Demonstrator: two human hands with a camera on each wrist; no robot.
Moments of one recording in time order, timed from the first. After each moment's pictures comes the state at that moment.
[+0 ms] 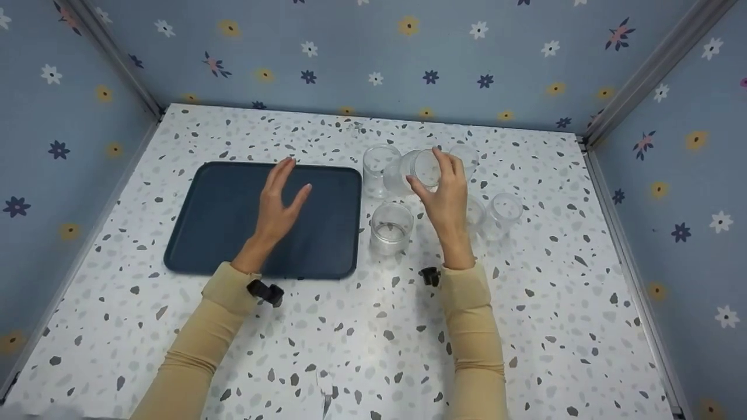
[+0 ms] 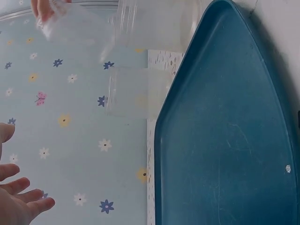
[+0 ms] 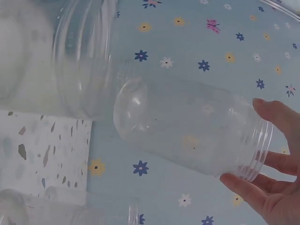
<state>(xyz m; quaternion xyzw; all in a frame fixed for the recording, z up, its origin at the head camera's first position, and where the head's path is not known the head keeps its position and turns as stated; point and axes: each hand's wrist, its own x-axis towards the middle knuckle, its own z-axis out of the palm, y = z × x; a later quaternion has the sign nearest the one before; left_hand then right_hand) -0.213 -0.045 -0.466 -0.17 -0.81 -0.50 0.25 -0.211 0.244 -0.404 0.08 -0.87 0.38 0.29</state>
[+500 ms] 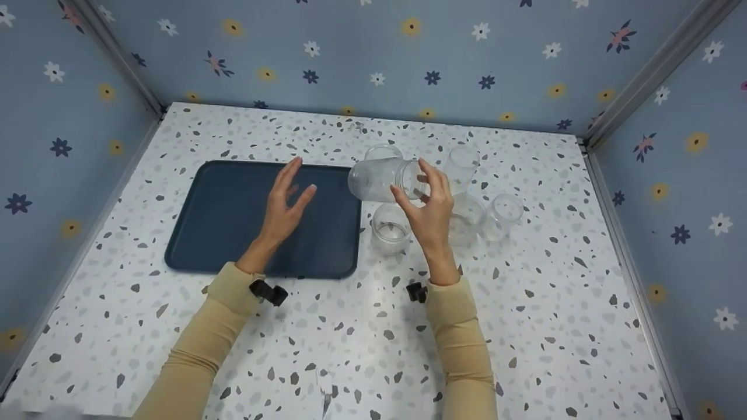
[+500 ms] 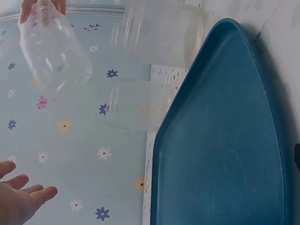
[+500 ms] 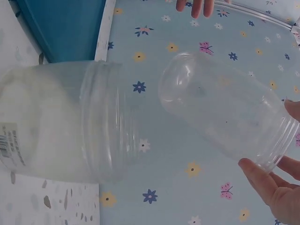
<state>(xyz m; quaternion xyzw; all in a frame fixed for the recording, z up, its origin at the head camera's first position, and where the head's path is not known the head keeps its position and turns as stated) -0.210 -0.037 -0.467 -0.19 -0.76 -0.59 0.21 -0.177 0.207 -0.398 0.13 -0.78 0.52 0.31</state>
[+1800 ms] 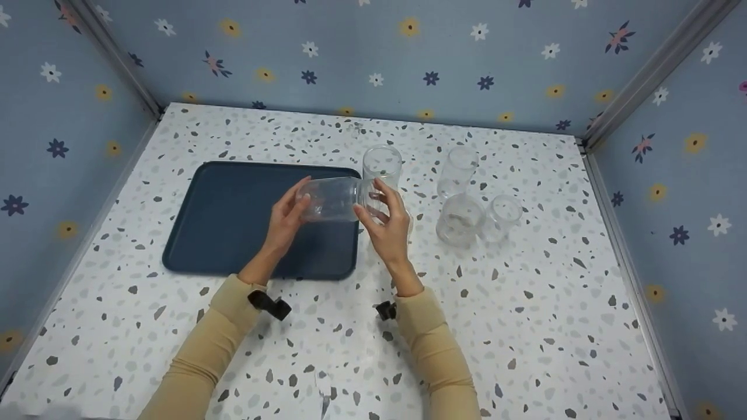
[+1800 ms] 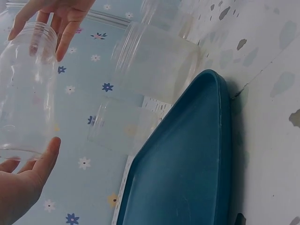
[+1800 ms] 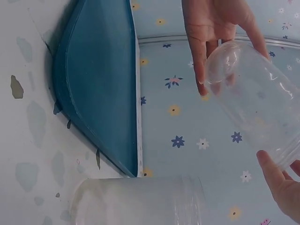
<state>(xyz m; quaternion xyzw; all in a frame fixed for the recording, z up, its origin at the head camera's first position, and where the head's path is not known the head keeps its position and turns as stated) -0.186 -0.031 -0.460 -0.13 -0.60 -0.78 0.07 -0.170 0.157 -0.437 0.18 -0.67 0.68 0.22</state>
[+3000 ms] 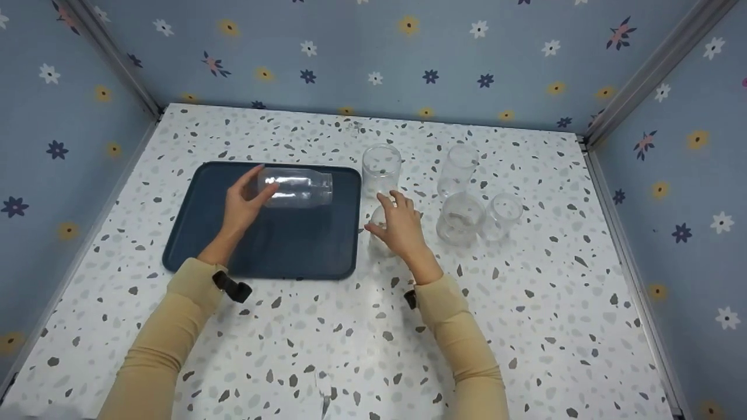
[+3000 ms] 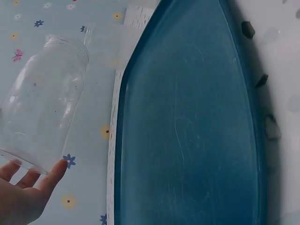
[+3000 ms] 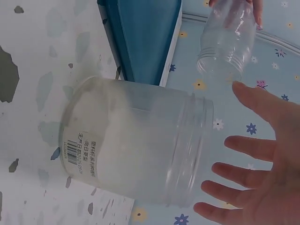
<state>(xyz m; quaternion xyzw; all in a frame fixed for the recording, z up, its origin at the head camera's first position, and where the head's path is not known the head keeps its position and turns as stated) -0.222 -0.106 -0.480 -0.03 -0.77 -0.61 0.15 -0.196 0.200 -0.454 0.19 -0.95 0.26 0.04</state>
